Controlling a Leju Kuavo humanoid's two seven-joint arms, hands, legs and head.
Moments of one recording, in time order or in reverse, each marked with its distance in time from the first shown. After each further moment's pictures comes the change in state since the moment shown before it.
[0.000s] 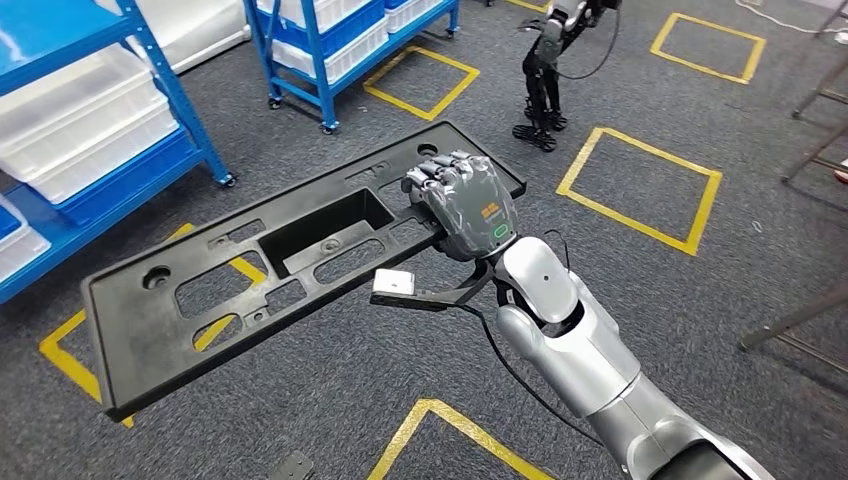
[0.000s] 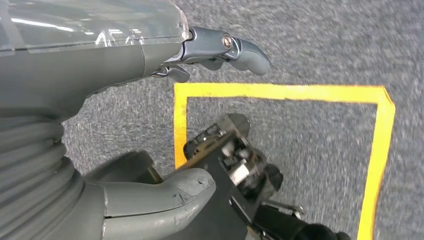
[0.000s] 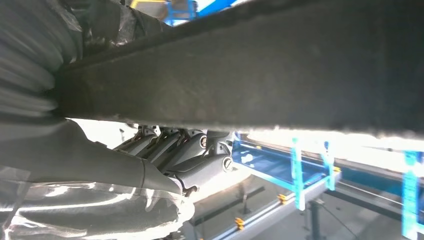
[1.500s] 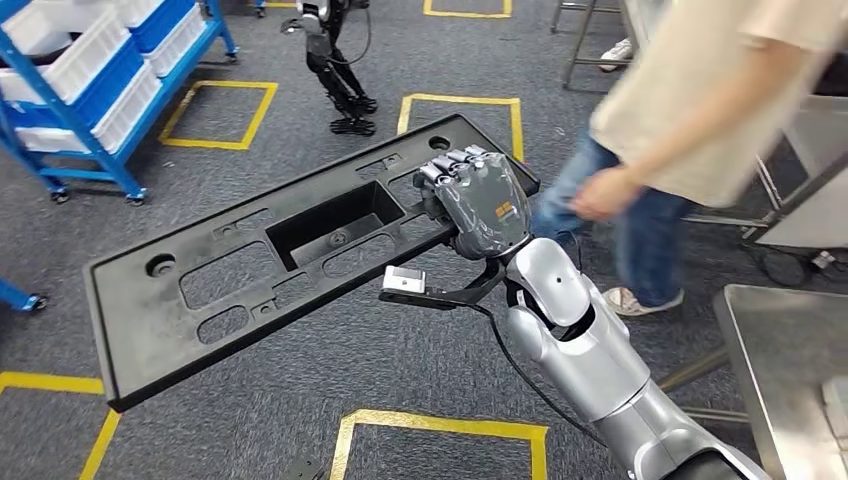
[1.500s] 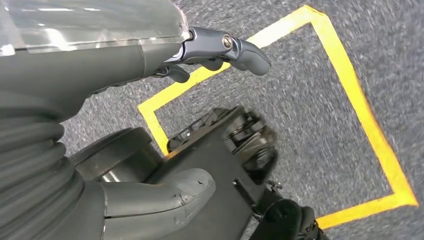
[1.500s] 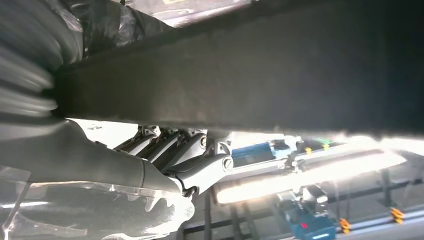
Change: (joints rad) left arm 0.002 -0.005 -0.004 -0.002 0.002 0.003 -0.005; right arm 0.026 -0.004 -0.039 -0.048 0.019 0.000 0.002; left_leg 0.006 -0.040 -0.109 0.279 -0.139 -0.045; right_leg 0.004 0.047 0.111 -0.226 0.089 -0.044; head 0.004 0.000
